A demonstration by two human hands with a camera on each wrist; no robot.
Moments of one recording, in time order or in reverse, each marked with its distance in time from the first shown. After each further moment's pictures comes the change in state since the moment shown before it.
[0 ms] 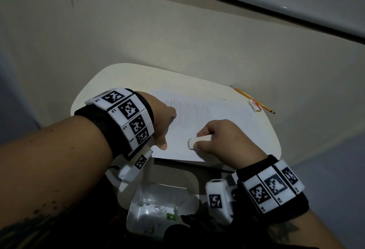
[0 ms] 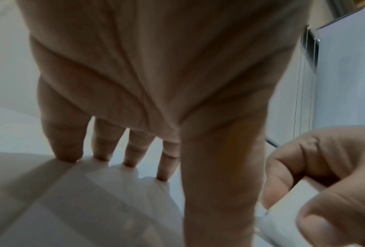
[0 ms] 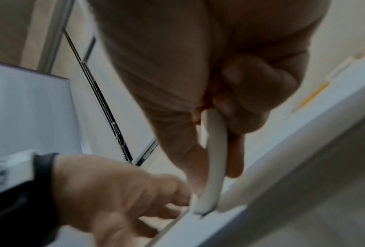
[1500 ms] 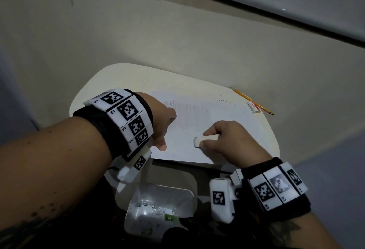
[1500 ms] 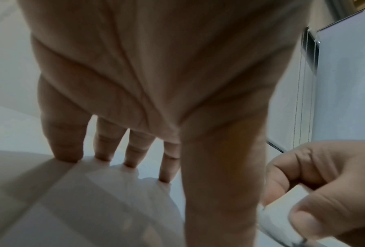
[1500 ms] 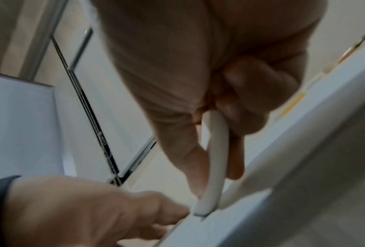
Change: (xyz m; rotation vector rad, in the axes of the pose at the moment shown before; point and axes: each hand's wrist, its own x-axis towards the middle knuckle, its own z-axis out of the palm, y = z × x) left_hand 0.015 -0.006 0.008 0.013 0.014 -0.004; right_hand 0.002 0.013 -0.005 0.068 0.039 0.053
